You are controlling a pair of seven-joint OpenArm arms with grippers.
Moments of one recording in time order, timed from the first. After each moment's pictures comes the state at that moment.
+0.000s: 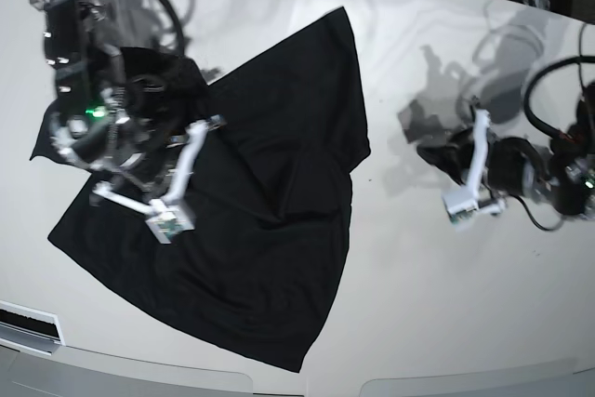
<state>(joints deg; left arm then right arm) -16.8 -47.1 33.1 88.7 -58.2 -43.9 51.9 -2.1 14.9 -6.9 107.7 11.5 19.9 -60.7</state>
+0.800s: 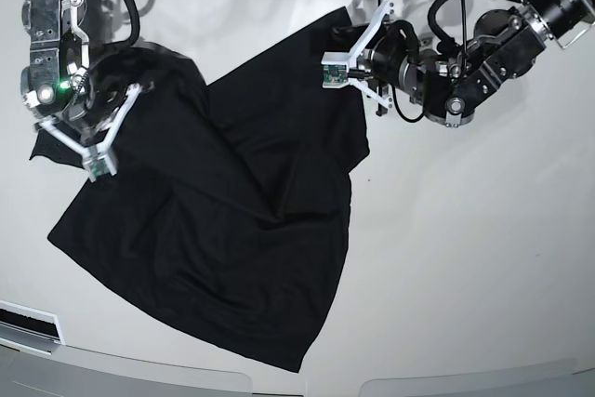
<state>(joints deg) -10.4 -34.4 52.4 88.3 -32.2 -43.8 46.2 -10.1 15.0 5.5 93.9 6.2 22.2 -56.1</state>
